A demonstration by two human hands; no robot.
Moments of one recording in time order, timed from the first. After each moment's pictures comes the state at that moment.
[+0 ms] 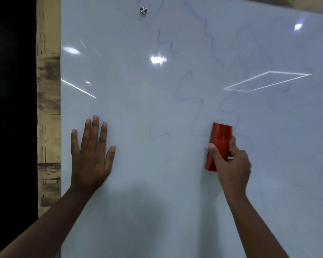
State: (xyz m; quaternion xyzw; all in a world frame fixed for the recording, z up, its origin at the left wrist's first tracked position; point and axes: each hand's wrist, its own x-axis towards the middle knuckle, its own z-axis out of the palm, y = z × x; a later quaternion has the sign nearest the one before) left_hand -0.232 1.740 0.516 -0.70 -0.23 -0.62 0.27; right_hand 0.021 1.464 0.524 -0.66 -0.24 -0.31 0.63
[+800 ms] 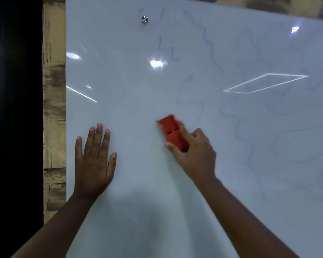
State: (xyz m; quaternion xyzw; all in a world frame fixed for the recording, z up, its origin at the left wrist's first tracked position) left_hand -0.235 1.743 0.512 -0.71 -0.20 -0.62 0.26; right_hand -0.046 1.511 0.569 -0.70 -0.41 -0.39 0.43
